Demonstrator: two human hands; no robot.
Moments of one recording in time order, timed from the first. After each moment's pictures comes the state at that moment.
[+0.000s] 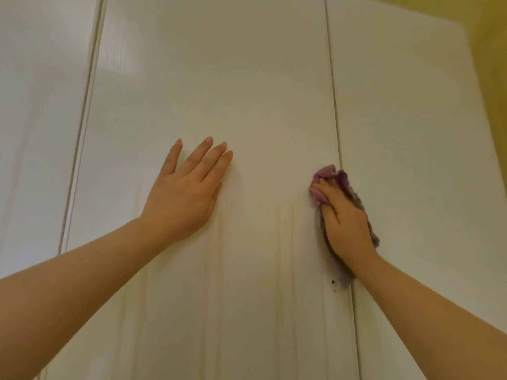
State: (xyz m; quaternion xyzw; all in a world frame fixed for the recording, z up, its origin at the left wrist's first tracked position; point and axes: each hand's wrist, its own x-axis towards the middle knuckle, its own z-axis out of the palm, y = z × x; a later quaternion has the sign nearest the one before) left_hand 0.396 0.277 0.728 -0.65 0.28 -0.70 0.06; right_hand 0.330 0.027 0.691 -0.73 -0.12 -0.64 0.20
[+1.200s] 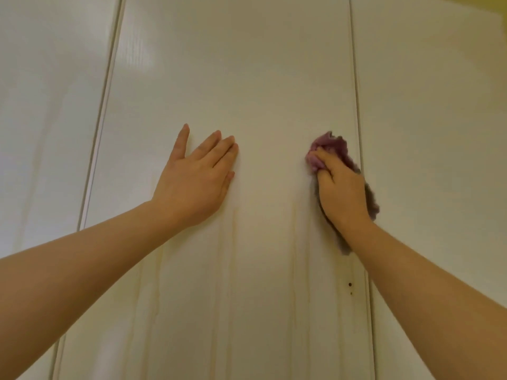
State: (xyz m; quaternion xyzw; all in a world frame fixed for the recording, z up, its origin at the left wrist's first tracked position) left_hand 0.402 0.281 0.737 -0.66 0.25 -0.70 0.09; right_hand 0.342 0.058 0.731 -0.71 -0.13 -0.66 0.23
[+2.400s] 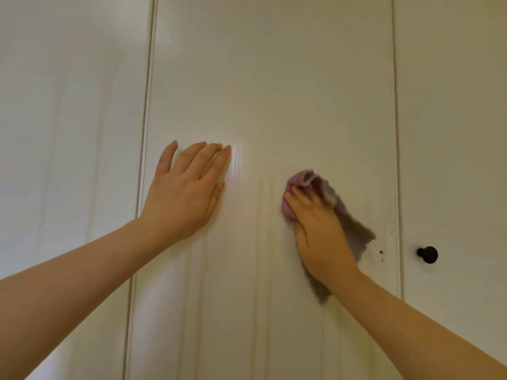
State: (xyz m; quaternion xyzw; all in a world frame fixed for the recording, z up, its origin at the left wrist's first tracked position) left_hand 0.392 0.344 0.676 -0.69 0.23 -0.68 0.05; right_hand 0.364 0.117 0.628 -0.76 -0.18 -0.62 0.06
